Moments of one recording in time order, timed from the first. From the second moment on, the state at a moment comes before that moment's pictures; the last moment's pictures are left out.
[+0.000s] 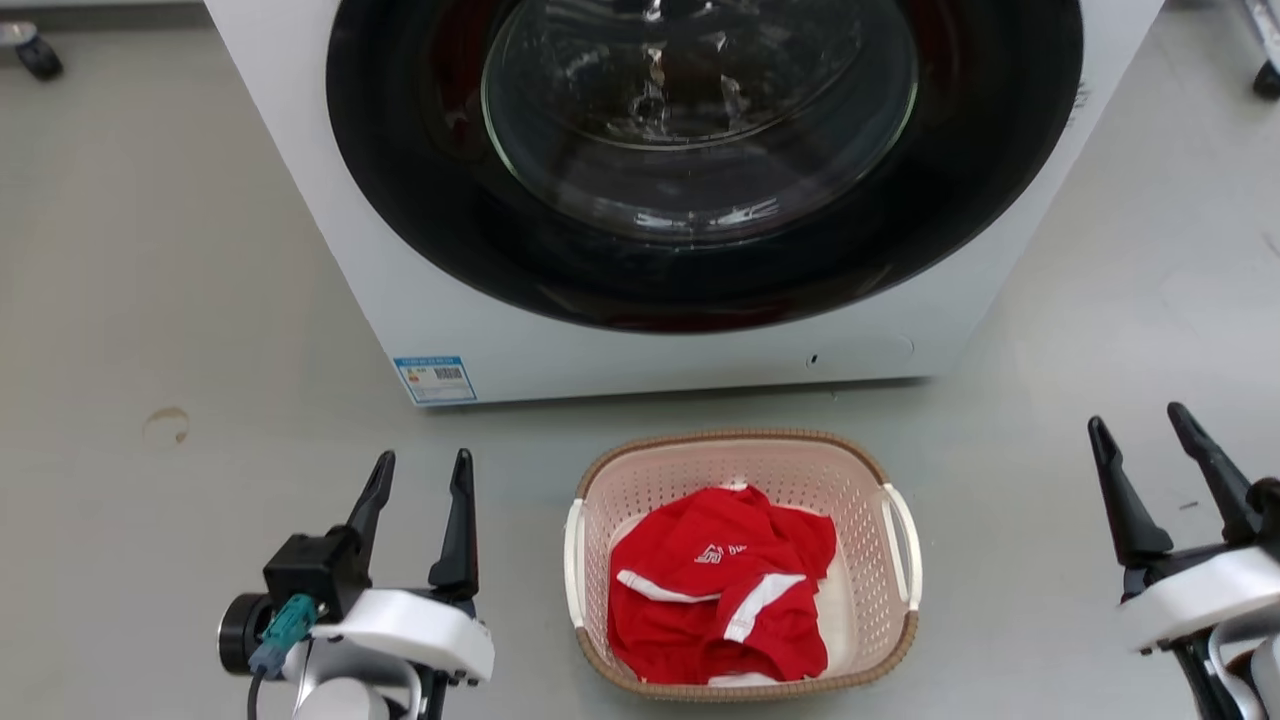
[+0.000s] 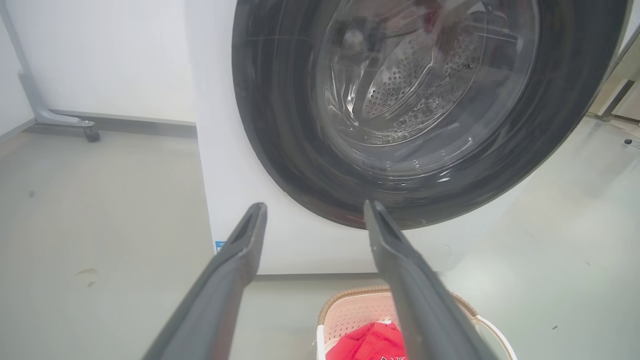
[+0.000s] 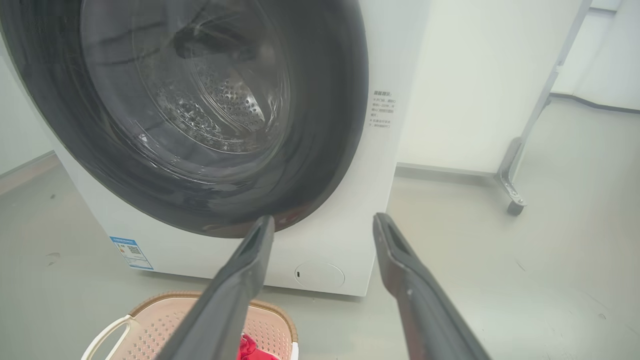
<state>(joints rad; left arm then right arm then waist) -0.16 0.04 -0.18 0.33 -0.28 -0.03 -0.25 -0.08 -0.16 0.16 0.22 0.37 0.13 -0.25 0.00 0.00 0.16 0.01</state>
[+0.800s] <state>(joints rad) -0.64 0.03 -0.57 0.54 -0.52 0.15 -0.25 -0.48 -0.25 0.36 0.46 0.42 0.13 -0.25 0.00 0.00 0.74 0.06</state>
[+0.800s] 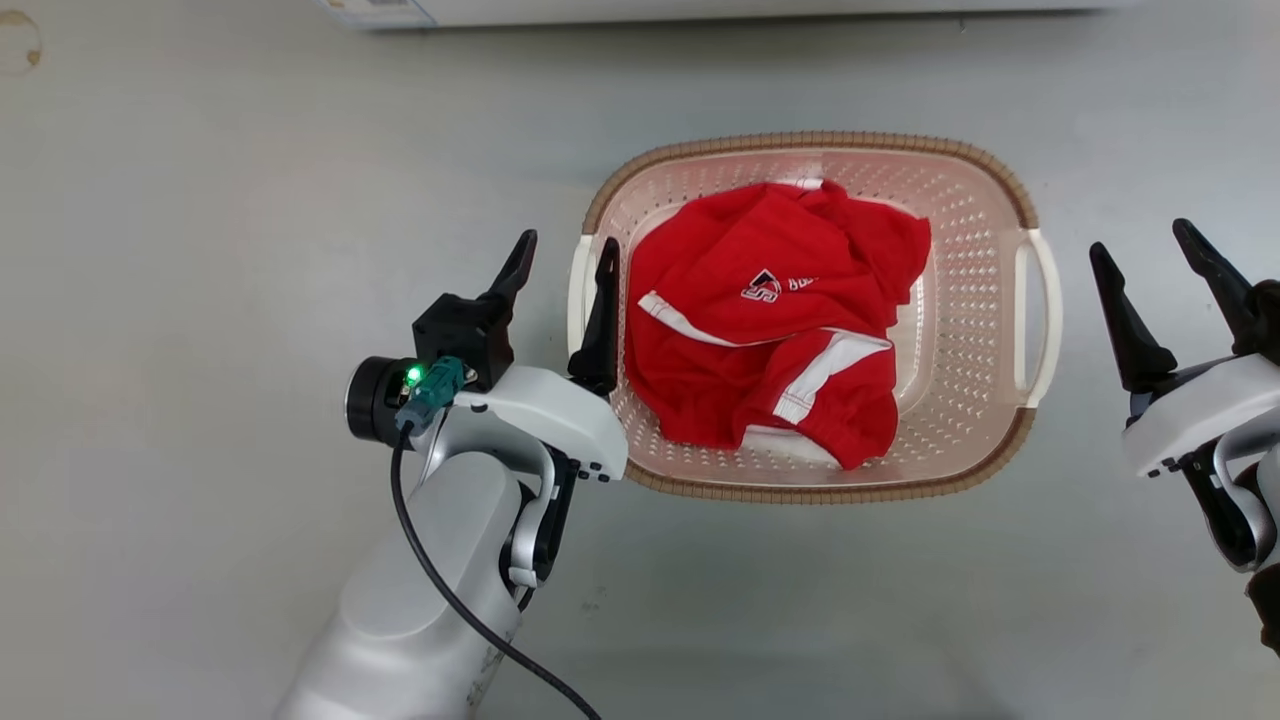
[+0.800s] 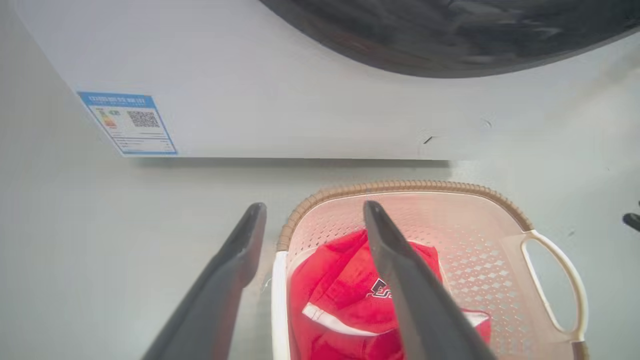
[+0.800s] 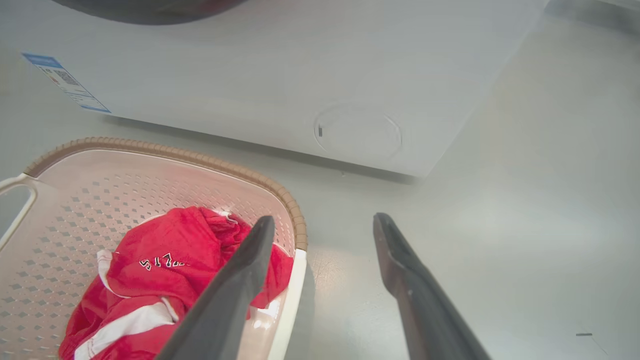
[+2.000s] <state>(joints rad) -0.76 0.03 -0.72 0.64 -0.68 0.19 -0.25 -0.59 -0.28 0.47 0.52 0.42 0.13 -0.25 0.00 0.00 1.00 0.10</state>
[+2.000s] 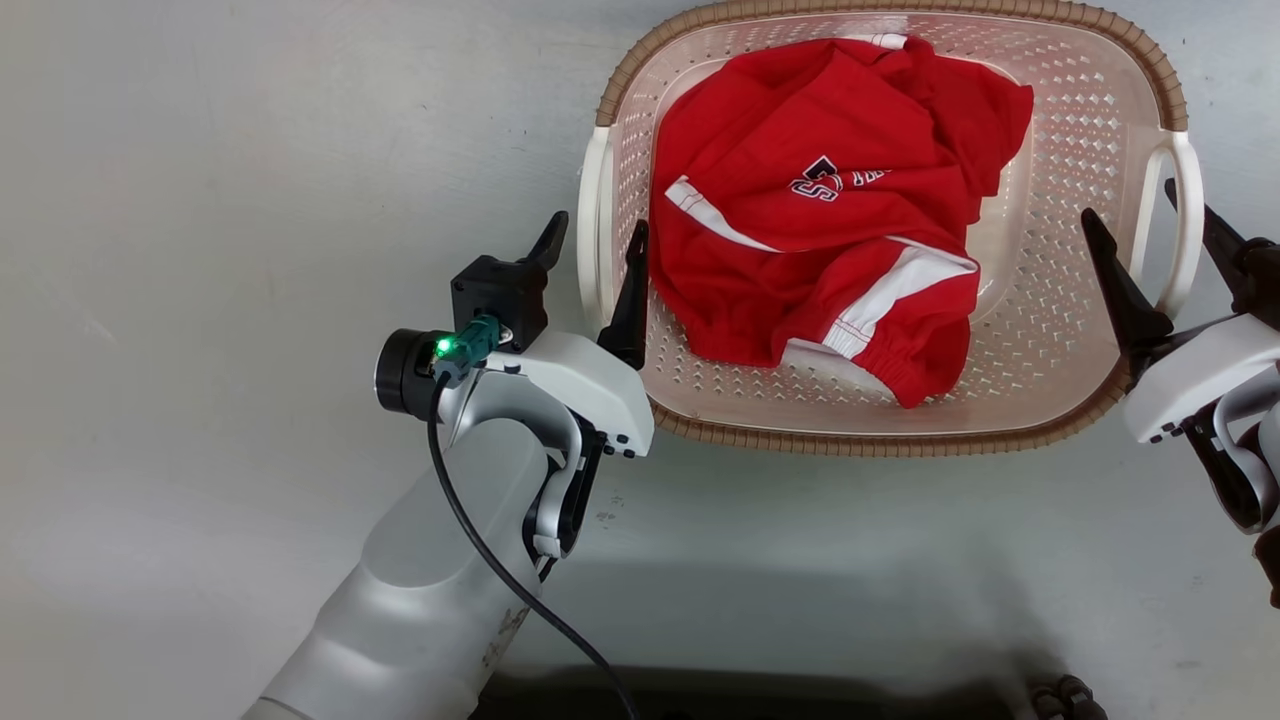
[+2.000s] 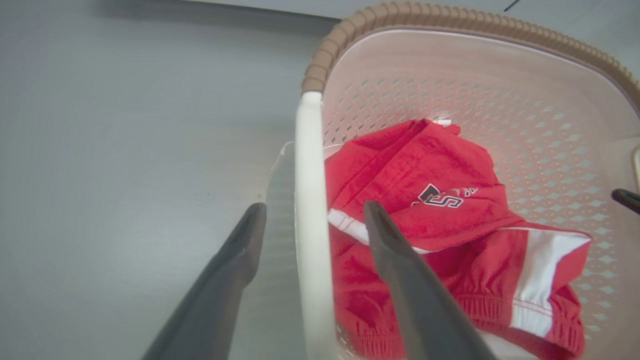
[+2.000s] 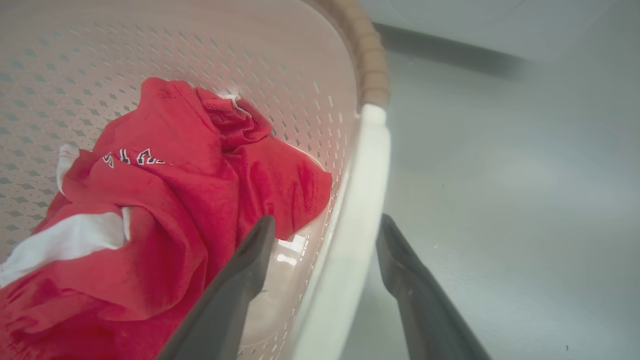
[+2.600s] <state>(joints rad) -0.81 0.03 -0.80 0.74 -0.73 0.19 -0.25 -0.59 -0.27 0.50 0.53 0.42 0.13 -0.25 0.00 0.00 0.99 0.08</state>
